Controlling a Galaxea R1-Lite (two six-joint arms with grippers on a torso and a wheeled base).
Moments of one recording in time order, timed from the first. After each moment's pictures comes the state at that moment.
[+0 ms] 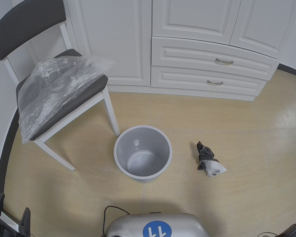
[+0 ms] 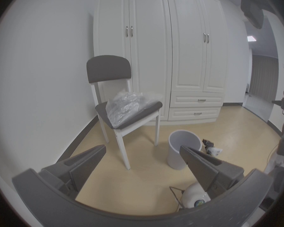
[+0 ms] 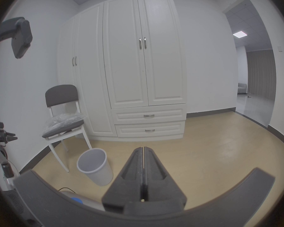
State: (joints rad) left arm 0.00 0.02 -0.02 -0.02 -0.05 0.04; right arm 0.00 0.02 -0.06 -0.16 0.01 0.07
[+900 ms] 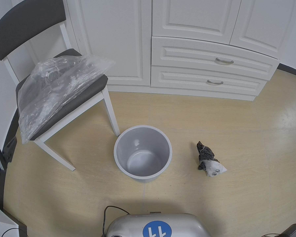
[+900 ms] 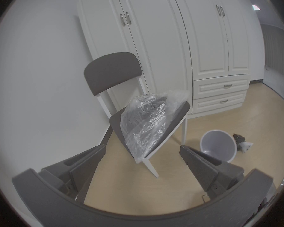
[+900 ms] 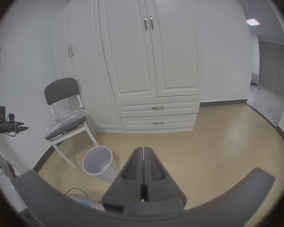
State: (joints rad) left arm 0.16 0.84 -0.38 -0.38 0.01 0.23; right arm 0.02 0.68 -0.28 -0.42 0.07 0.08
